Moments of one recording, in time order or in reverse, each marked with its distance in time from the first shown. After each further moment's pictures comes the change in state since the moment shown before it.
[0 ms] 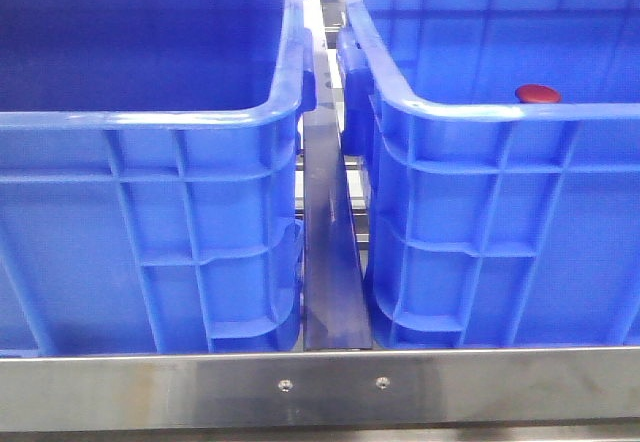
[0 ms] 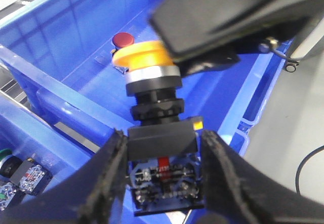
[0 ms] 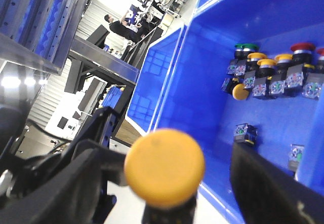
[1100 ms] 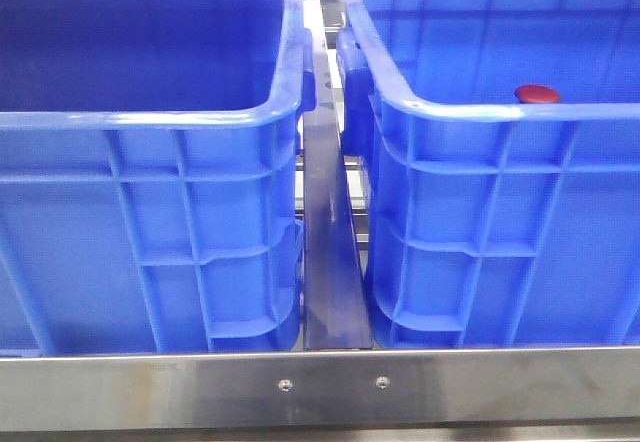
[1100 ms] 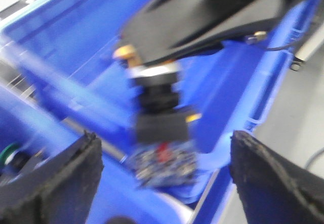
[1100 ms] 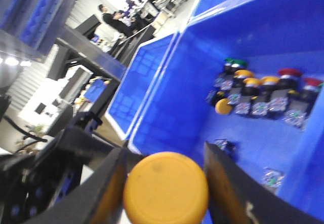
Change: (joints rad) left arm 0.051 0.000 -0.001 0.016 0.015 -0.024; right arm 0.000 0.066 -0.049 -0.001 -0.020 -0.159
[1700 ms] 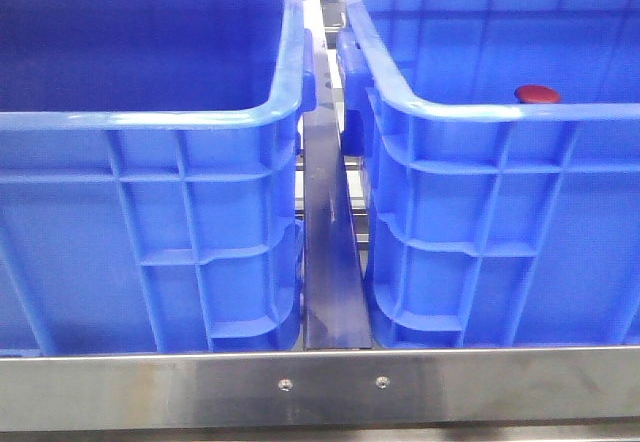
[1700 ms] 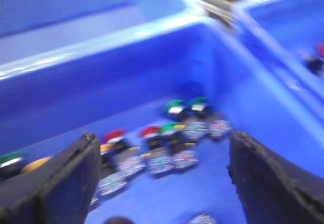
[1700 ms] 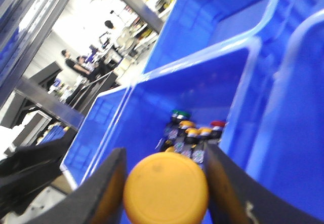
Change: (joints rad) left arm 0.549 -0.349 0.181 0.003 0.035 -0.030; right arm -0.265 0.000 0.000 0.000 0.044 -0.042
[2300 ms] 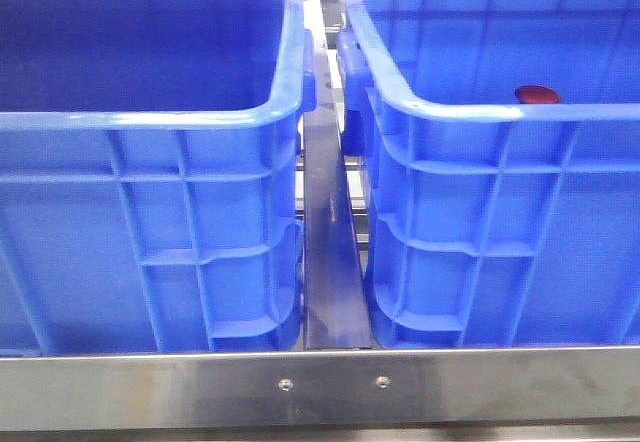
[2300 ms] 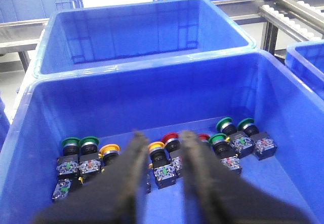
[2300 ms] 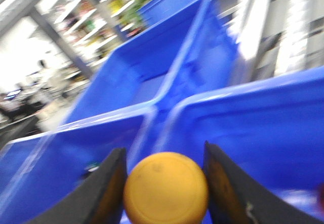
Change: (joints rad) left arm 0.164 -0.438 0.211 -0.005 0.022 -0.001; right arm -0.275 0.000 0.000 0.000 -0.037 -0.197
